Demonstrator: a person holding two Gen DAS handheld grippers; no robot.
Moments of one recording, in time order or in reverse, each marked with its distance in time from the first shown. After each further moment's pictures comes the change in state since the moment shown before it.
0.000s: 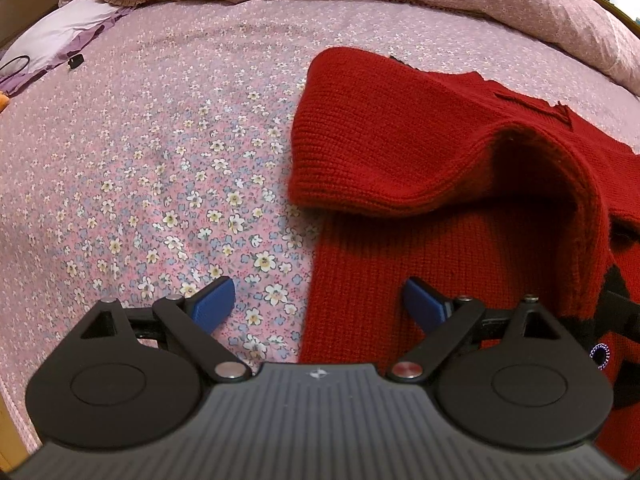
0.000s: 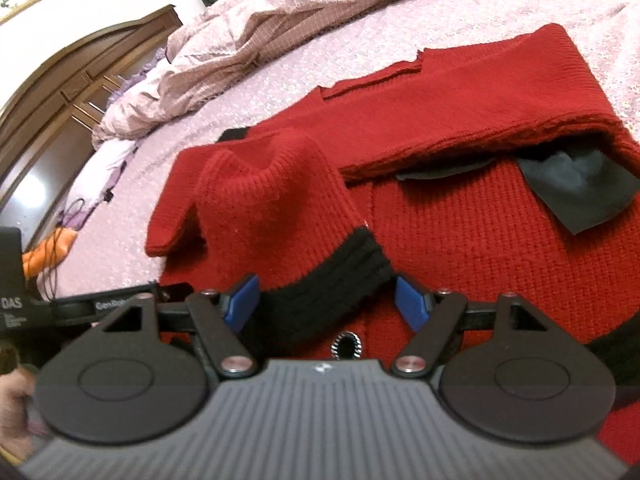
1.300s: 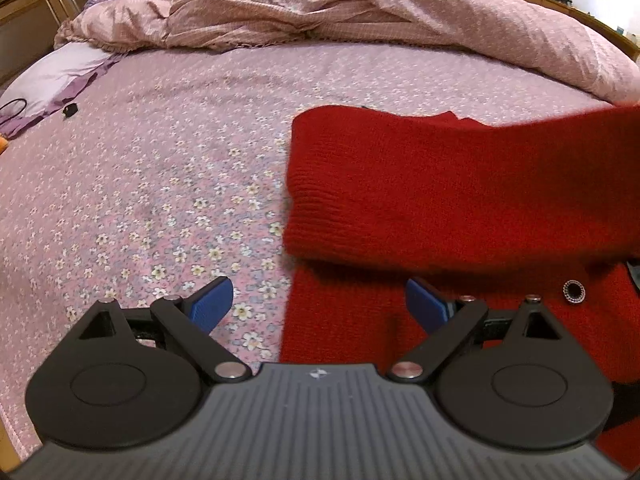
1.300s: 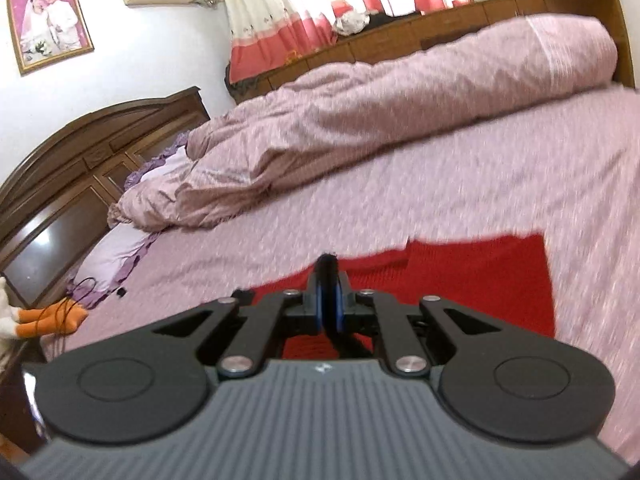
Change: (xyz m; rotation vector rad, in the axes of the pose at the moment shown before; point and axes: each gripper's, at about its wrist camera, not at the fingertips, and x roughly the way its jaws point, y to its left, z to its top) left arm -0.014 -0.019 0.008 0.051 -0.133 -0.009; right arm -0.071 -0.008 0.113 -0.102 -0.293 0.011
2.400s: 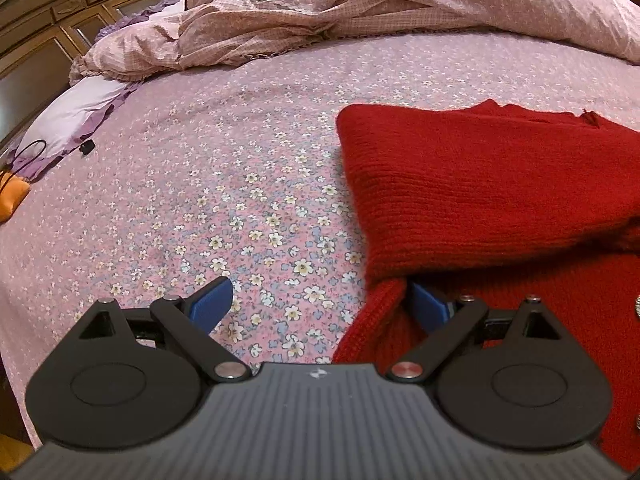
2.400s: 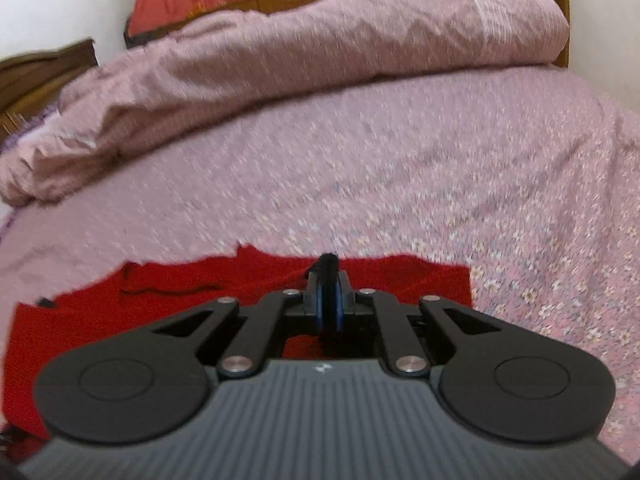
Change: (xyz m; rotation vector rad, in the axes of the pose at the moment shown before) left arm 0.040 -0.005 0.022 0.107 -0.002 0.148; right arm 0.141 -0.102 0.002 -0.034 0.135 -0.336
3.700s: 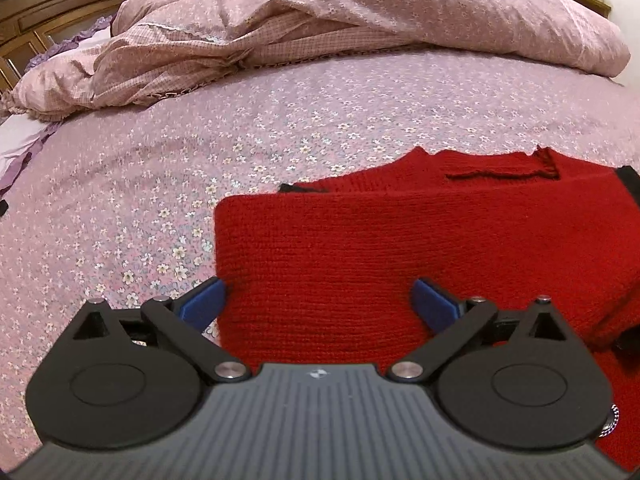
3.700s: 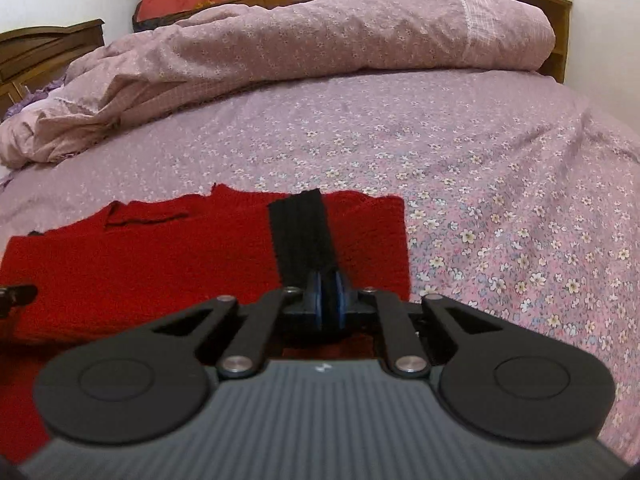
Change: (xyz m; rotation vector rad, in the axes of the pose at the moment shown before) left arm 0.051 -0.050 0.061 0.064 -0.055 -0.178; right arm -0.034 -0.025 -0.042 -0.073 -0.018 -0.023
